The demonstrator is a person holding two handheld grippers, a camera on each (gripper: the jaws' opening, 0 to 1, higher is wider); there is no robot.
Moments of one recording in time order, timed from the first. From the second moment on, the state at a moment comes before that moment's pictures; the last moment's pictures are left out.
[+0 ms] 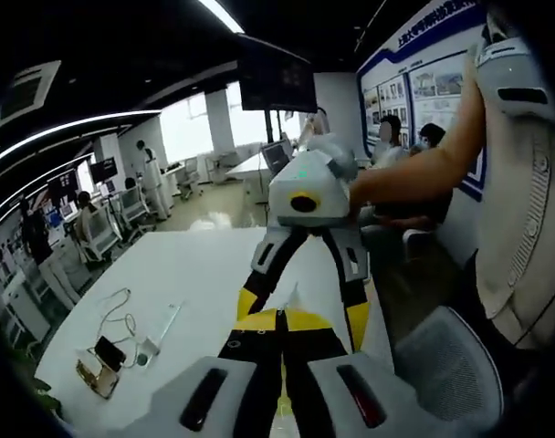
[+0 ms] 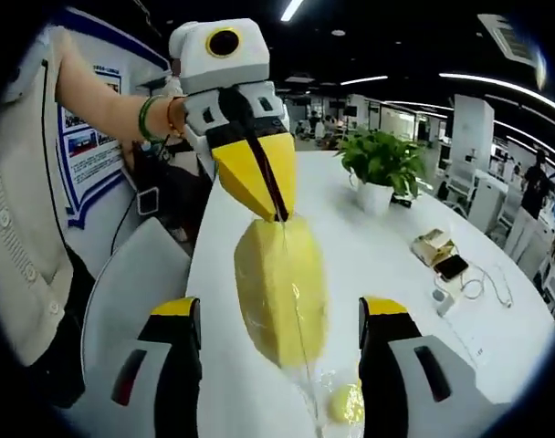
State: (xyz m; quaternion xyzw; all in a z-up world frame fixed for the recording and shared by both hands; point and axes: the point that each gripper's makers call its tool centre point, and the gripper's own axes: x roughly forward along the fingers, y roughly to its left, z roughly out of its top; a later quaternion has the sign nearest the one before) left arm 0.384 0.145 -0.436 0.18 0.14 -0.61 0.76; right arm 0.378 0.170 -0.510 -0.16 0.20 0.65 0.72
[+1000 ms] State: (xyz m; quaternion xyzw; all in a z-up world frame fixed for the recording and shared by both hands) left arm 0.373 0.123 -0.444 0.20 0.13 -0.63 0.74; right arm 0.381 0.169 -0.533 -0.26 0.21 0.66 0.67
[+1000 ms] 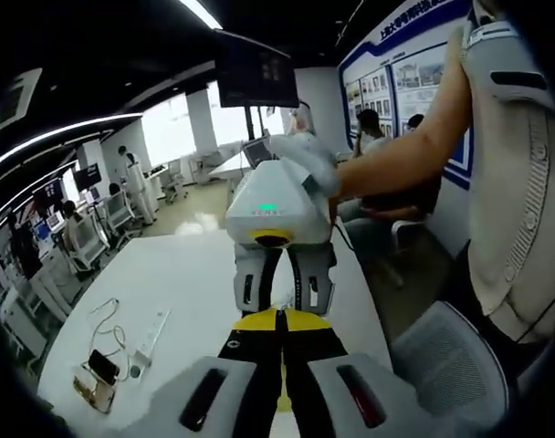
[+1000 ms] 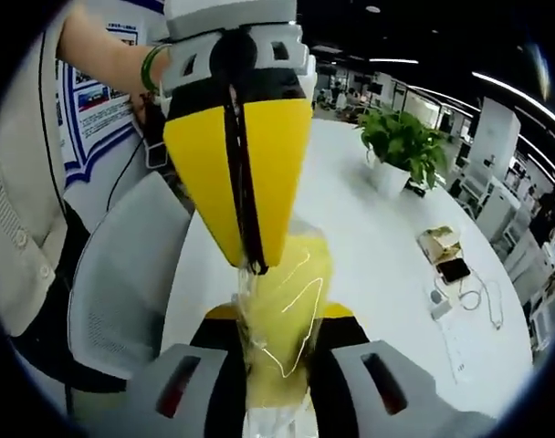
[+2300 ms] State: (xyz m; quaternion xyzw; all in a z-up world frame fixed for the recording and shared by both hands) left arm 0.349 0.107 -0.458 0.22 0.15 -0.64 0.72; right arm 0.364 0.151 -0.549 -0.32 0.23 0.66 0.65
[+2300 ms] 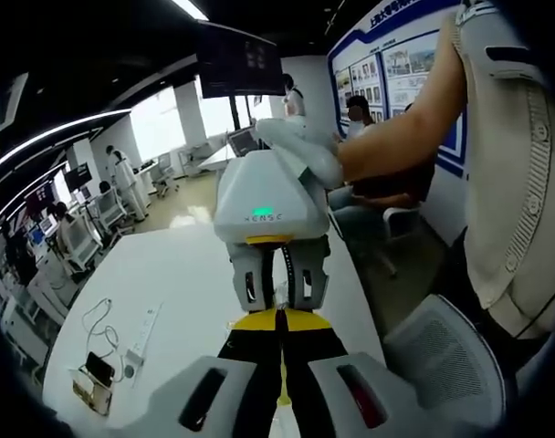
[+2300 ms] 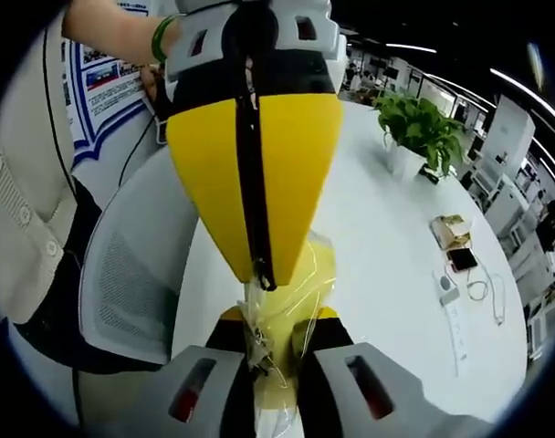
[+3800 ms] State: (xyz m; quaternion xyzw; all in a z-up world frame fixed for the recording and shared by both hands) left arm 0.359 0.111 -0.467 0.23 0.15 -0.64 0.71; right arm 0.364 0.150 -0.557 -0.30 0.25 0.66 0.64
